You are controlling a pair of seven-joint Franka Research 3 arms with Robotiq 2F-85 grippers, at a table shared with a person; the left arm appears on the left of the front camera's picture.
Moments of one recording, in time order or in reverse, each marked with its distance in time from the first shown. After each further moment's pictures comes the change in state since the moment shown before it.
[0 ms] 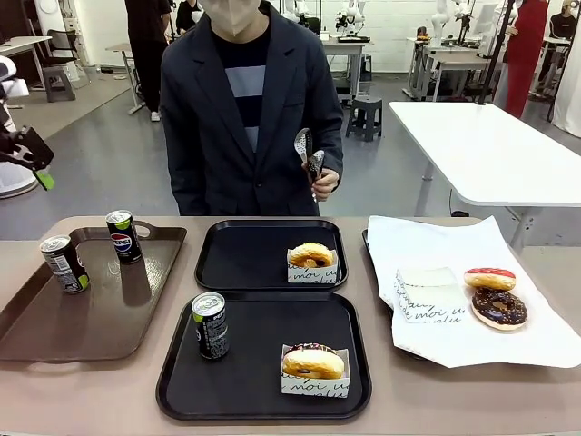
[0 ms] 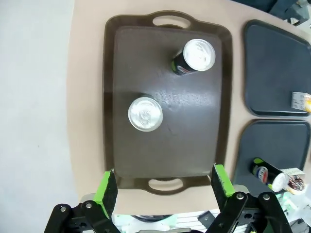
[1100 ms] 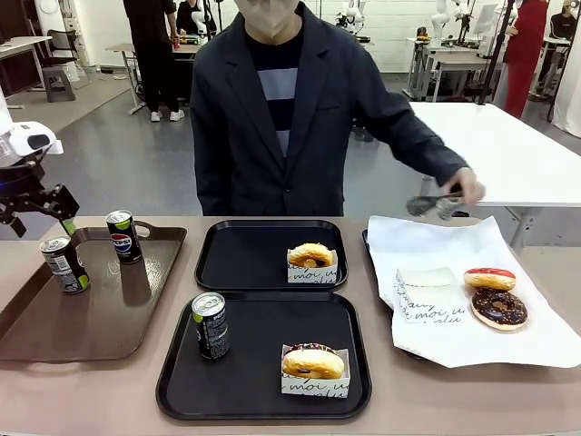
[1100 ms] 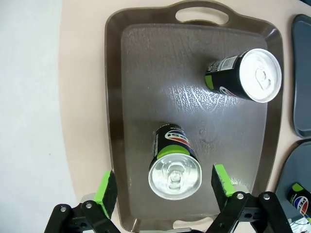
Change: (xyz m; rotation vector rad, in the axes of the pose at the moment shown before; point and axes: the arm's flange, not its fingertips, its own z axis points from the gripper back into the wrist) left arm 0.027 0.020 -0.122 0.068 0.032 -0.058; right arm 0.000 0.000 0.000 0.000 0.000 0.000
